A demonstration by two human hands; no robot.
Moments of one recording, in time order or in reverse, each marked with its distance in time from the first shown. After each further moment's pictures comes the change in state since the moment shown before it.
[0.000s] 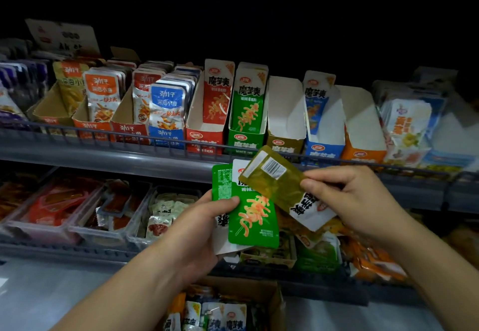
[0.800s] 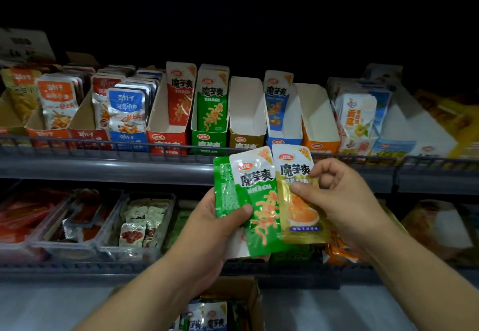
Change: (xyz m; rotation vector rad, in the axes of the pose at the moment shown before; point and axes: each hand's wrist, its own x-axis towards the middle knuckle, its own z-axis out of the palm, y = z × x) left_hand 0.005 -0.040 0.054 0.114 -0.079 0.182; right_hand -0.032 0.017 -0.020 0.489 0.226 0.299
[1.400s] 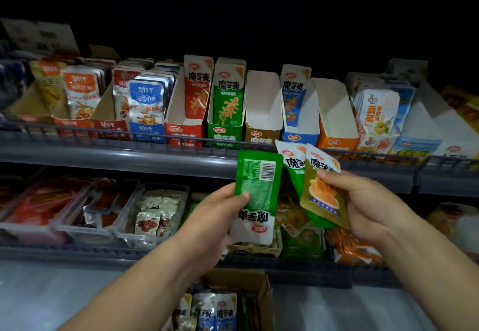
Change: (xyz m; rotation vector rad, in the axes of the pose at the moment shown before) left_hand 0.002 0.007 -0.018 0.234 0.020 -0.083; right_hand 0.011 -0.003 0.000 0.407 -0.081 0.421
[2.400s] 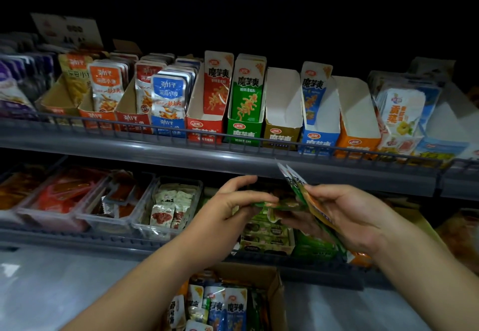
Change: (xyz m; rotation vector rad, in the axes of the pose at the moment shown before) left_hand -0.012 -0.004 -0.036 0.612 -0.054 0.393; right_hand 0.008 0.027 0.026 -0.069 -0.105 0.272
